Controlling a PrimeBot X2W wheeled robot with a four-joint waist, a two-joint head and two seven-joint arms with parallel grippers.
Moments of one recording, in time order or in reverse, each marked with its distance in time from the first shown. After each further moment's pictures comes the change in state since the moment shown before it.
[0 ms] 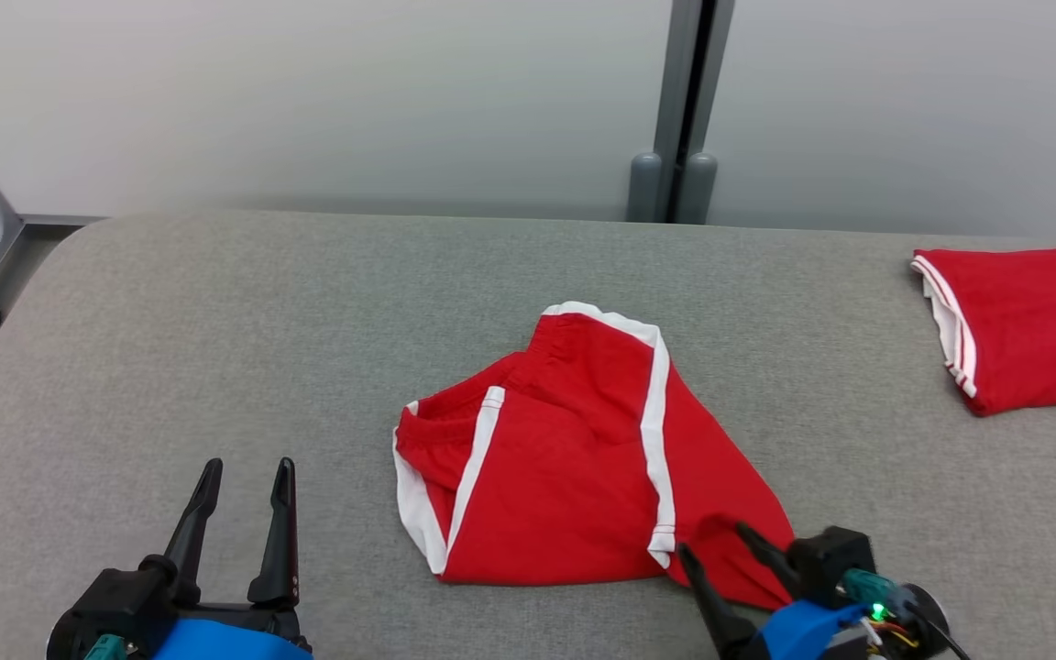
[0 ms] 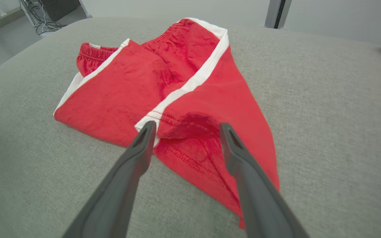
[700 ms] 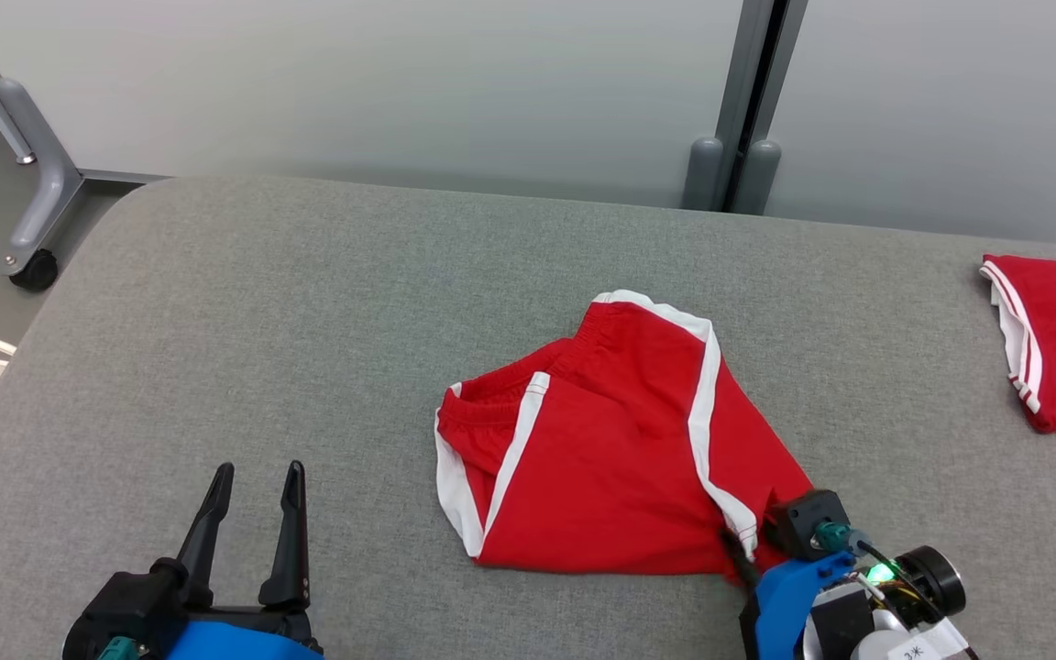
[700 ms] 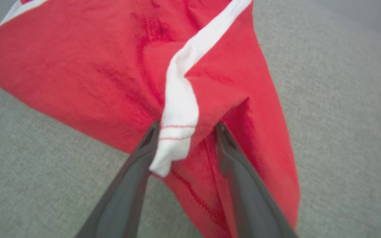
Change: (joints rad) left arm 0.002 -0.058 0.042 0.025 0.038 -0.052 0.000; right arm -0.173 0.000 -0.037 0.278 -0.187 0.000 0.055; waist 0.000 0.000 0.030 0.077
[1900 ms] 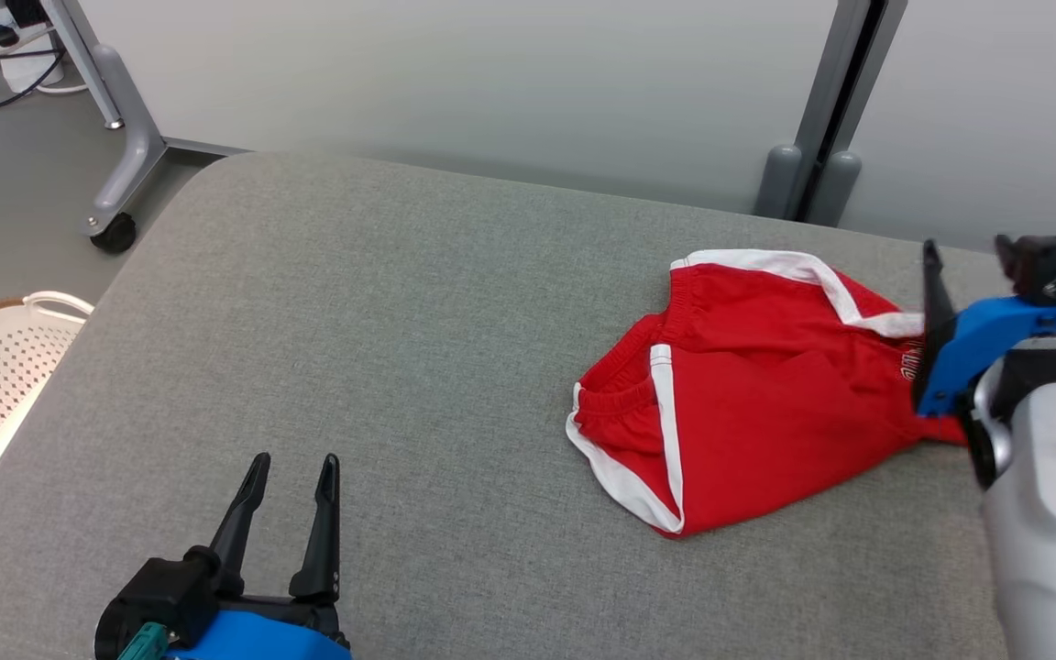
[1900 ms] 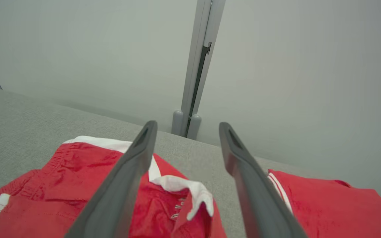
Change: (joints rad) left arm -0.034 -0.018 -0.048 0.025 0.001 -0.016 0.000; right arm -0.513 -0.102 -0.428 0.331 -0.156 0.000 -0.240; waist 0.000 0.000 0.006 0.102
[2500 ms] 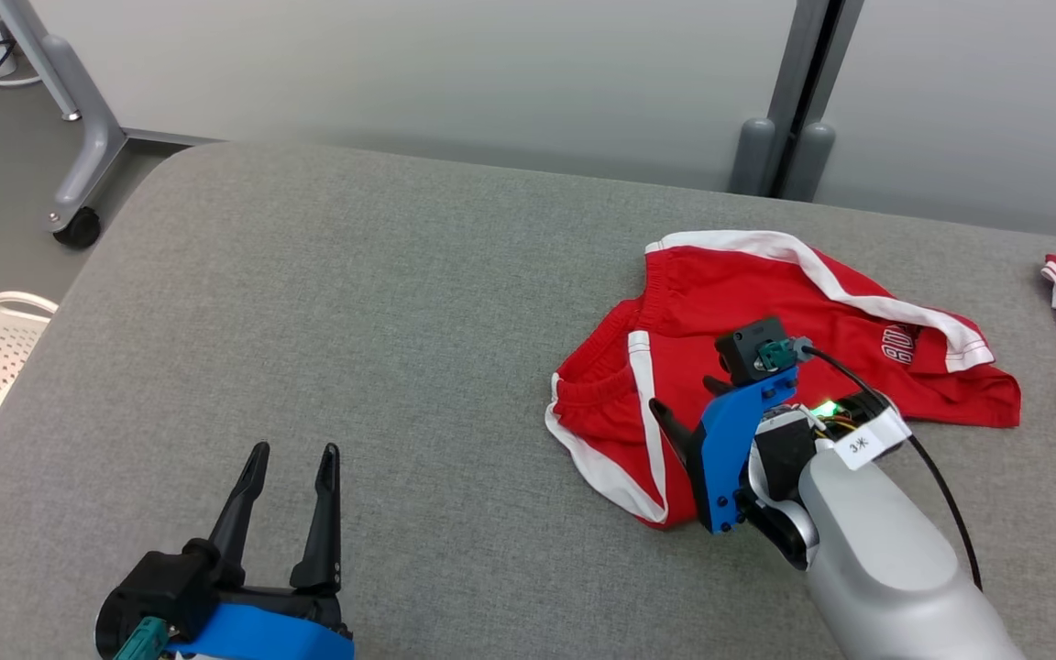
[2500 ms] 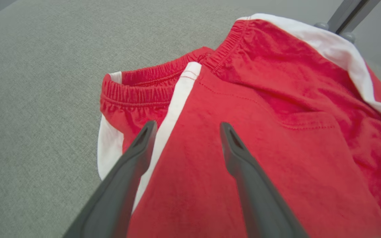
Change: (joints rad) left arm -0.002 -0.006 0.016 -0.018 0.007 0.000 0.000; right arm 0.088 0.103 0.577 -0.030 0.397 0.000 0.337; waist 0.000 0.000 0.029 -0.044
